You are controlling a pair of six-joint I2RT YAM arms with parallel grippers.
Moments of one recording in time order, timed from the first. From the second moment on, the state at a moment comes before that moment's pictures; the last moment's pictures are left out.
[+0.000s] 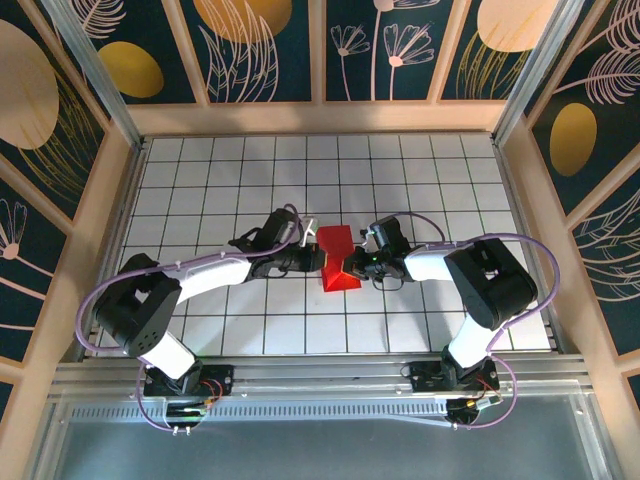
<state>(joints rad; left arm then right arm) -0.71 1.60 0.84 -0.03 0.40 -0.63 0.53 1.69 0.65 0.12 -0.51 0.78</state>
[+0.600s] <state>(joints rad) -0.75 1.77 0.85 0.05 0.55 -0.71 0.53 1.69 0.65 0.12 -0.50 0.78</state>
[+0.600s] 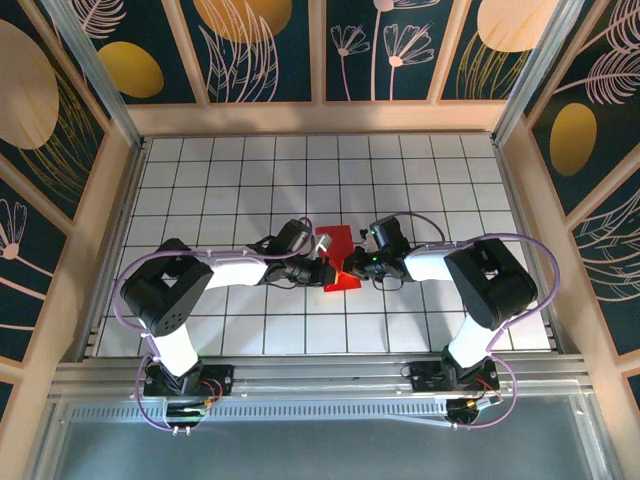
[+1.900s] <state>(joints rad) -0.75 1.82 0.85 0.02 0.46 -0.67 0.53 1.69 0.67 0.09 -0.50 0.76</state>
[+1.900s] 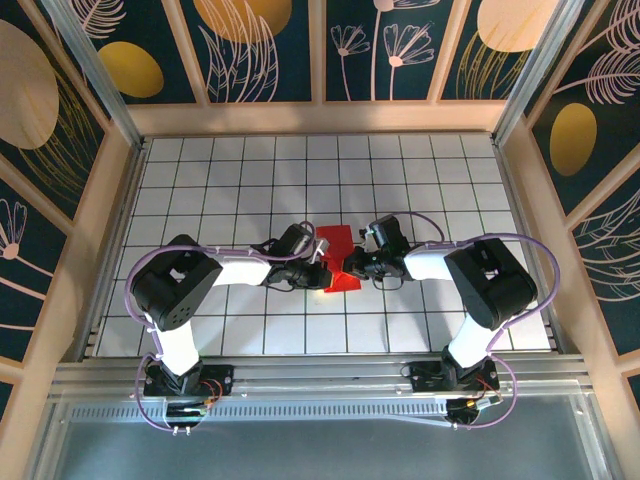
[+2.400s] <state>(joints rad) -0.75 1.82 0.84 0.03 0.45 -0.67 0.57 1.57 0.67 0.09 -0.49 0.75</state>
